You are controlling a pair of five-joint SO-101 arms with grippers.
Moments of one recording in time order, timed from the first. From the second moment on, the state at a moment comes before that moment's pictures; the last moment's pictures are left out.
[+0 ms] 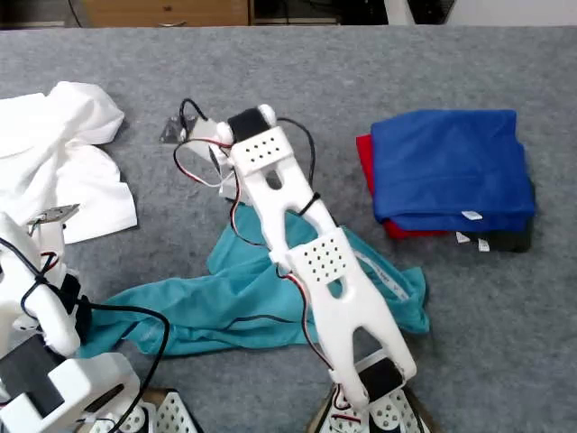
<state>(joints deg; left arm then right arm) -44.2 -9.9 38.2 90.8 -50.7 -32.2 67.0 -75.7 101.6 35.2</state>
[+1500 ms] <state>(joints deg) -44.2 -10.0 38.2 90.8 -50.6 -31.9 59.6 -57.5 98.2 34.7</state>
